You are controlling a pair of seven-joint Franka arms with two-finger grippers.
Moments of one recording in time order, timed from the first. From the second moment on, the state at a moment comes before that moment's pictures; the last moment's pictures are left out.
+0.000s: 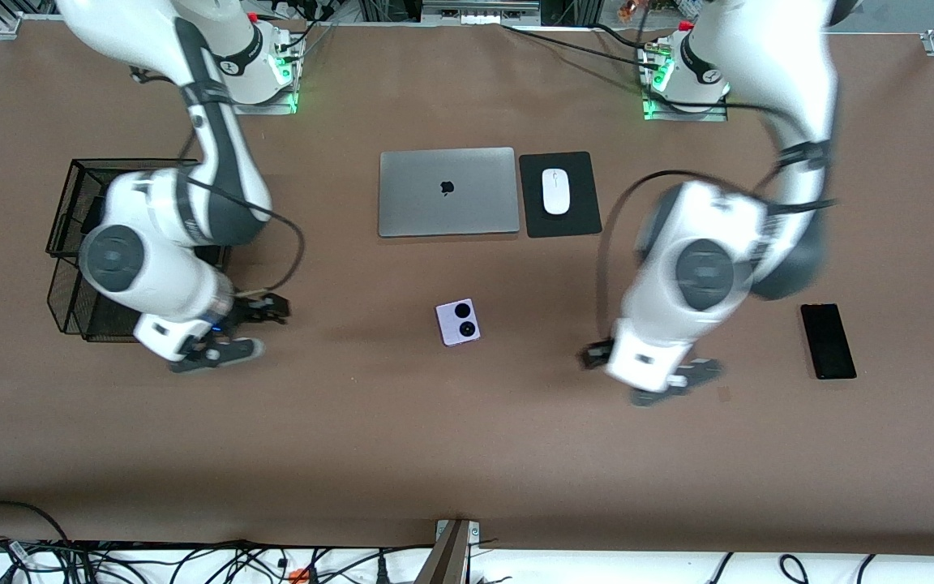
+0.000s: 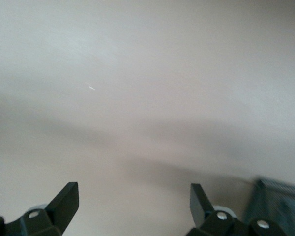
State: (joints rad) left arm -0.37 0.65 0.10 -1.15 -0.06 1.78 -0.63; right arm 0.54 0.56 -0.31 -1.55 0.23 2.08 -0.12
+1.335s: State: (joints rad) left arm 0.23 0.69 0.10 -1.60 -0.02 2.19 0.15; right arm 0.80 0.92 -0.13 -1.37 0.13 2.49 0.32
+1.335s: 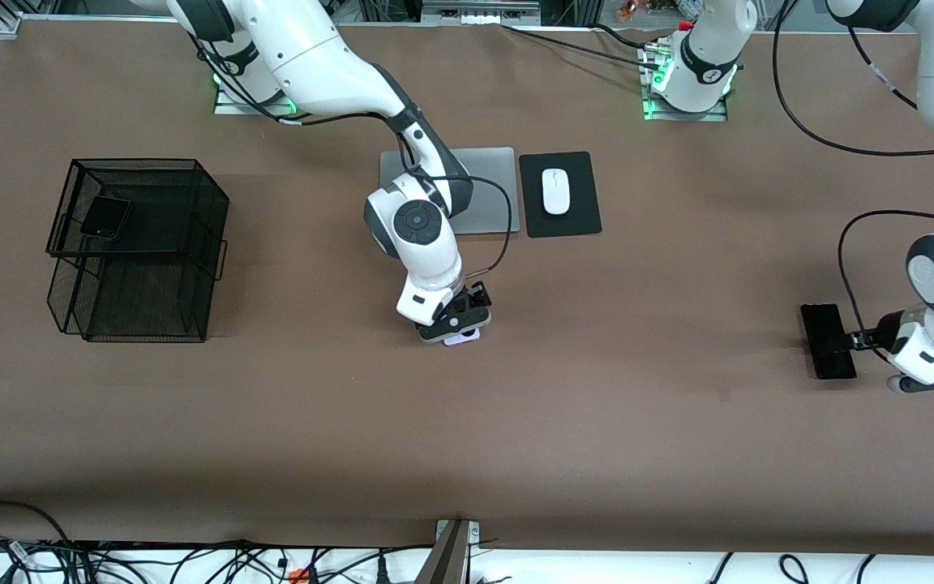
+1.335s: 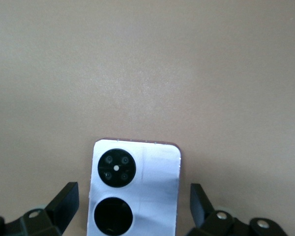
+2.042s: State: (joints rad) left arm 0.23 0.74 0.10 -1.66 0.00 2.29 0.18; right arm 0.82 0.95 -0.13 -1.36 0.08 2.51 0.35
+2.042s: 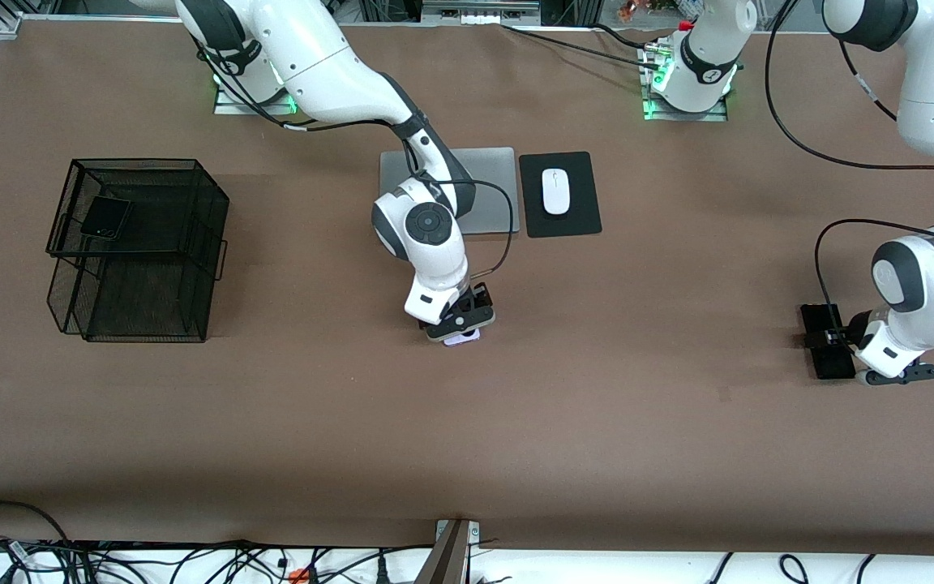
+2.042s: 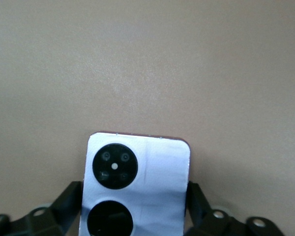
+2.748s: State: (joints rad) left arm 0.23 0.74 0.09 -1.66 0.00 2.29 0.20; right arm 0.81 0.77 -0.33 -1.31 0.08 2.03 0.35
